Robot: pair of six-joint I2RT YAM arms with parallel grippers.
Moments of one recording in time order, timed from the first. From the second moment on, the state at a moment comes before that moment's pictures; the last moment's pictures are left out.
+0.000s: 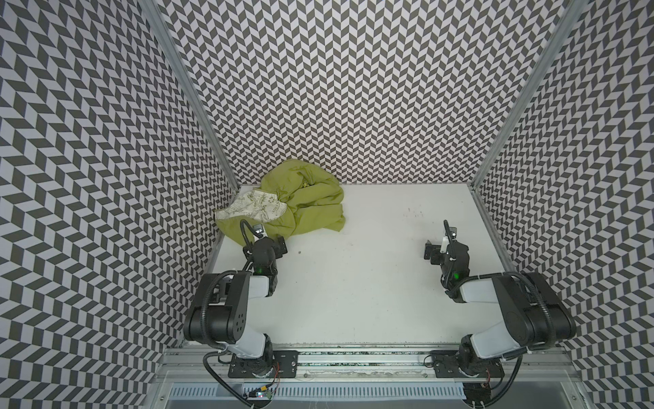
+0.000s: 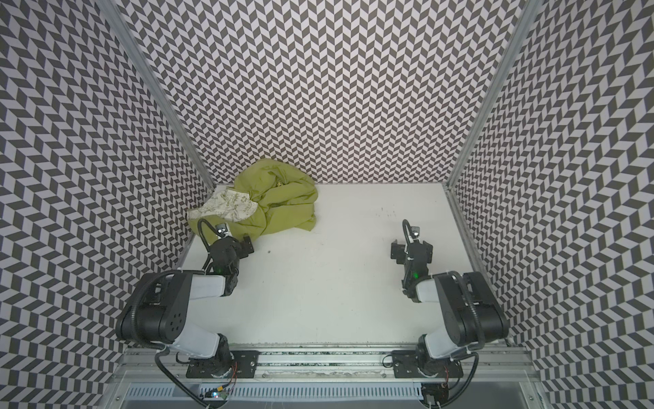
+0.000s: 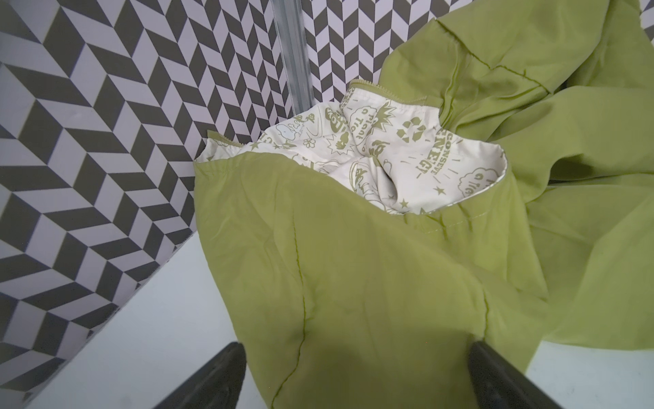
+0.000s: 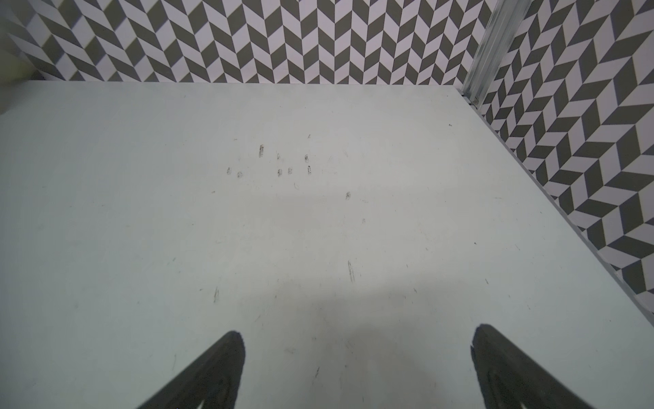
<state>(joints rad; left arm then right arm) 0.00 1.50 0.44 0.74 -0.26 -0.07 0.06 1.49 0.31 0.90 0.27 0.07</state>
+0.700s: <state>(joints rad) 0.11 1.31 1.06 -0.37 0.00 -0.56 0.04 1.08 0.71 -0.38 -0.23 0.60</state>
